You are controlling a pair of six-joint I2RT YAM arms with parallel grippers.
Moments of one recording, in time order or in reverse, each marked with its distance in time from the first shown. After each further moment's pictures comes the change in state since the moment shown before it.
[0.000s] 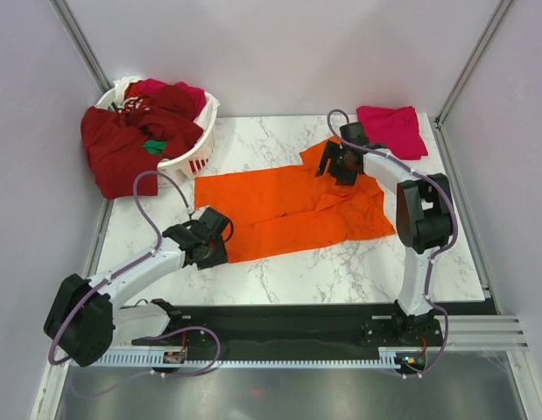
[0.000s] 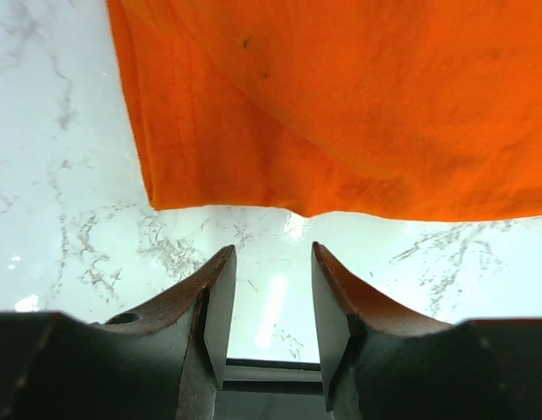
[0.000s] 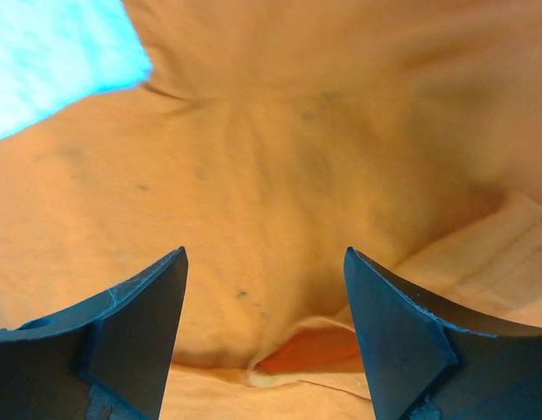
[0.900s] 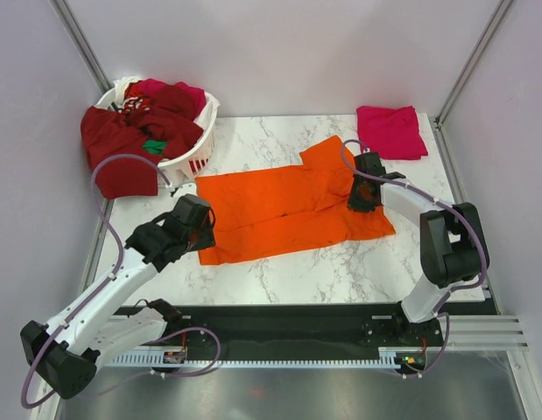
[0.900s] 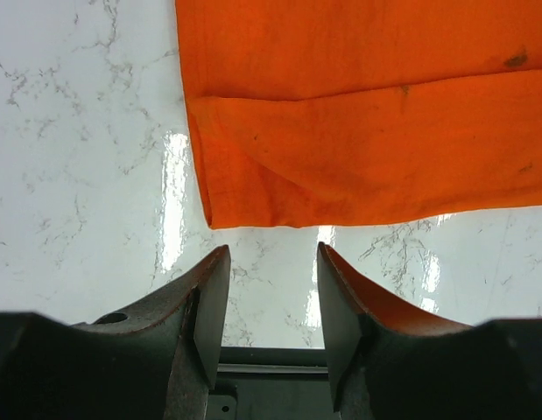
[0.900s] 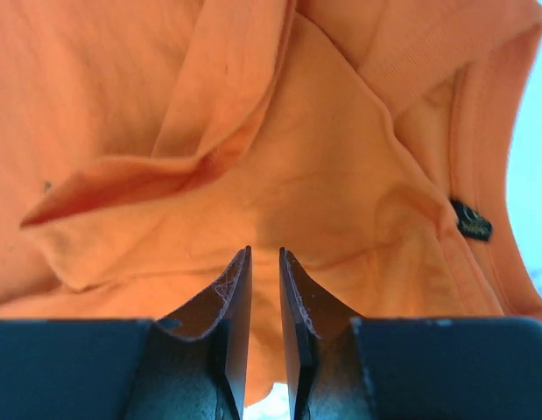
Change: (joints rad) left arm 0.000 -0.241 0.240 -0.208 -0.149 0.175; right arm -0.012 -0.354 -0.450 0.017 0.213 -0.051
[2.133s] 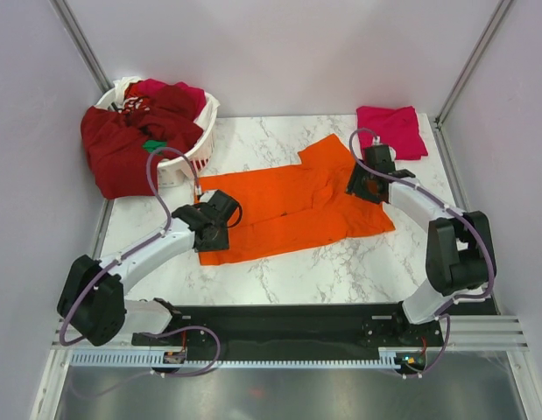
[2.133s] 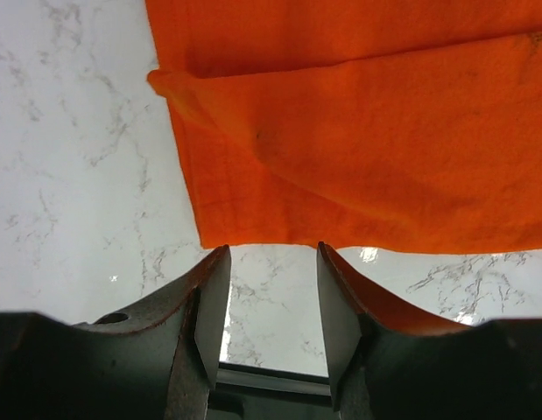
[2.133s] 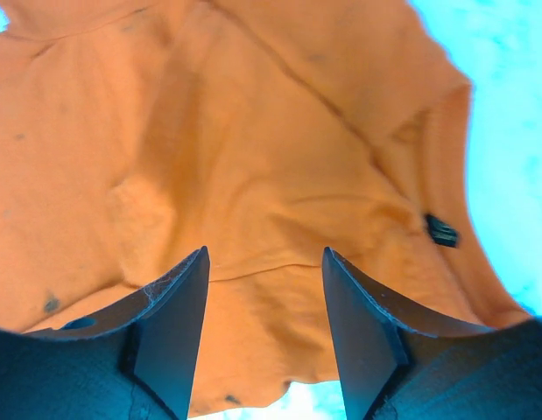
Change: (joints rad) left arm -0.005 0.335 -0.020 0.054 -0.011 -0.011; right arm -0.019 -0.034 0.047 0.060 0.006 0.000
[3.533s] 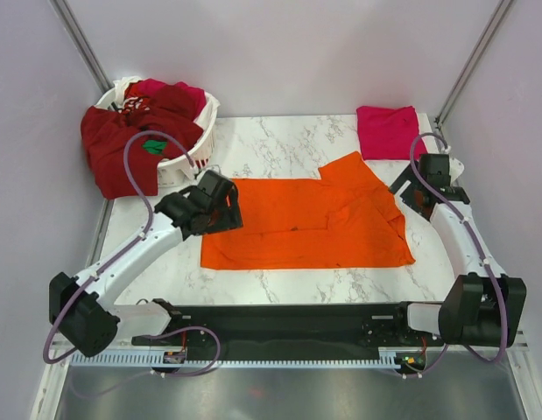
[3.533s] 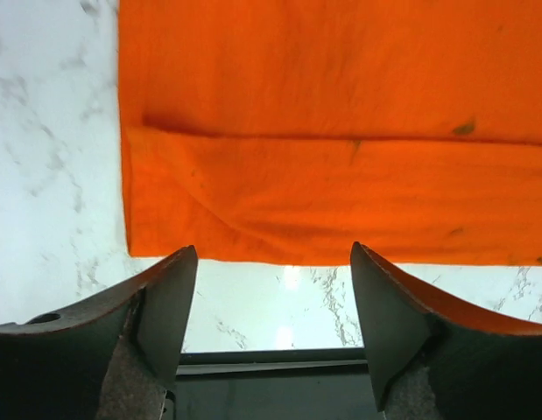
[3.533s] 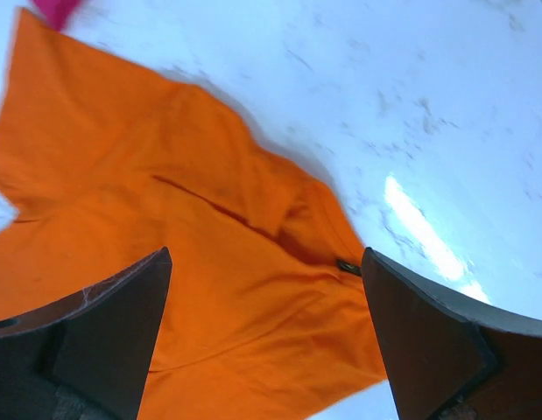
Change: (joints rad) left arm -0.010 -0.048 0.161 -0.022 0.142 -0.065; right arm -0.300 -0.374 -0.153 -0.204 0.129 0.088
